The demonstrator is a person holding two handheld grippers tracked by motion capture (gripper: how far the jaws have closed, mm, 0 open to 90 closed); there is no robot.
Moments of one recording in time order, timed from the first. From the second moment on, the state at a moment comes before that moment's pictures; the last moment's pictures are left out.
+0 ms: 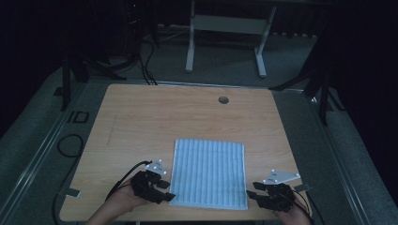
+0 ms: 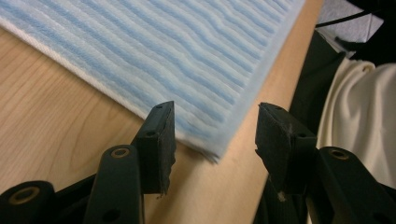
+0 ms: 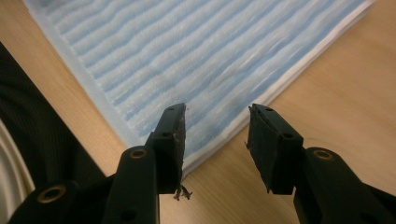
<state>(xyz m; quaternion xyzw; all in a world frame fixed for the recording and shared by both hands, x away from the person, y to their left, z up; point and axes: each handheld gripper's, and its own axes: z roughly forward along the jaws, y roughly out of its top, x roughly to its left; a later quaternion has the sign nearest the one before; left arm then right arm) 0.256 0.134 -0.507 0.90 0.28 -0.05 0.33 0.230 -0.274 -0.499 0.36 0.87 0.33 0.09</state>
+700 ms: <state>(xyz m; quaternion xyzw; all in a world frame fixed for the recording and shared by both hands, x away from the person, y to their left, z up) 0.303 0.110 -0.525 0.91 0.28 -0.01 0.29 0.295 -0.281 -0.517 0.37 0.87 0.30 0.09</state>
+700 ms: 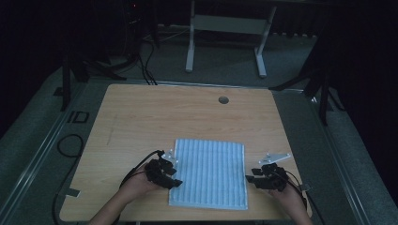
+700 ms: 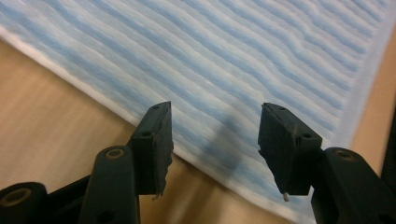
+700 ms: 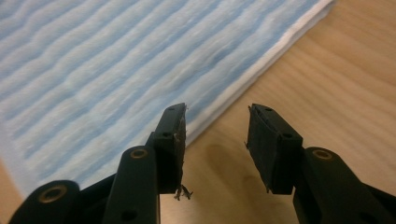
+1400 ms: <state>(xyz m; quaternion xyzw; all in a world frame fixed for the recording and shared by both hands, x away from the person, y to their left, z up) 0.384 0.123 -0.510 0.89 0.33 0.04 0.31 0.354 -0.272 -0.492 0.37 0.87 0.31 0.10</state>
